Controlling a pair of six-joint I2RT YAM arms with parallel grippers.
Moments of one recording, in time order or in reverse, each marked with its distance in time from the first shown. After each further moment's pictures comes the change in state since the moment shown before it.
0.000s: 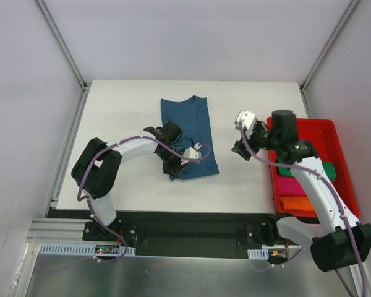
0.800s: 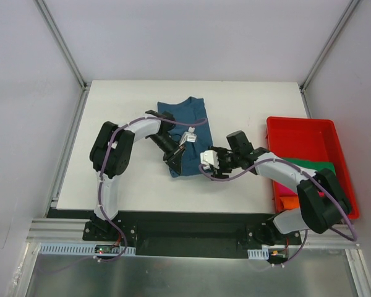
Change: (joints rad) left arm 0.159 0.314 0.341 -0.393 0.396 -0.087; right arm 0.360 0.280 -0.307 0.341 0.019 -0.398
